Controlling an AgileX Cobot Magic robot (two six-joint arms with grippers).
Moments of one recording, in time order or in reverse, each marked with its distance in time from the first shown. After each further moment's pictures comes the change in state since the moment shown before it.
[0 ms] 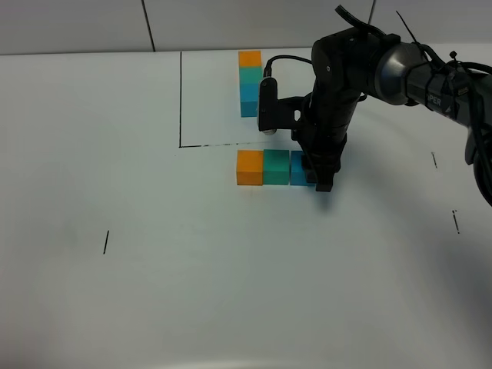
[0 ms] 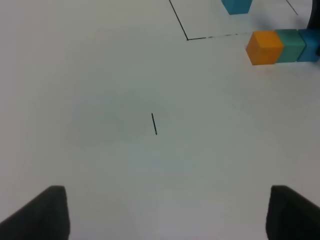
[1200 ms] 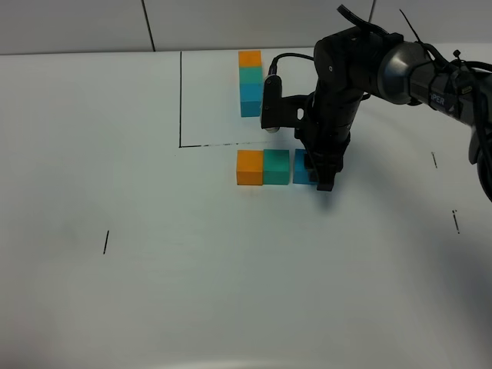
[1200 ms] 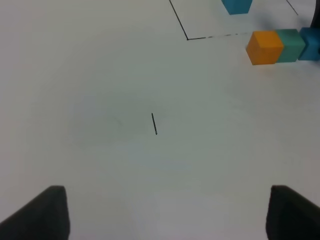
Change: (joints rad) left arm 0.000 0.000 0.000 0.000 0.000 0.000; right arm -0.005 -0.014 0.011 -0.026 -0.003 0.044
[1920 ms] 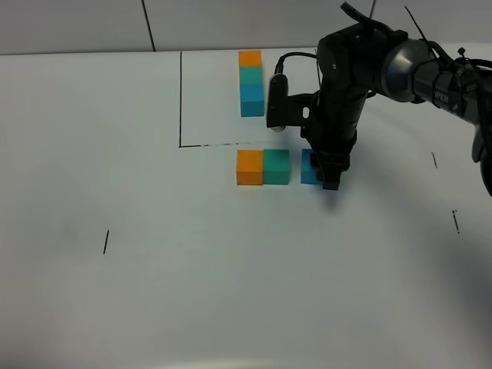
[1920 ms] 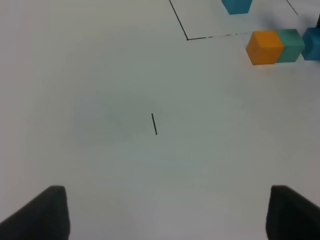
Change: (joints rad) left arm 0.000 0.000 0.000 0.000 0.000 0.000; right arm -0.009 -0.001 0.000 -0.033 0.028 0.027
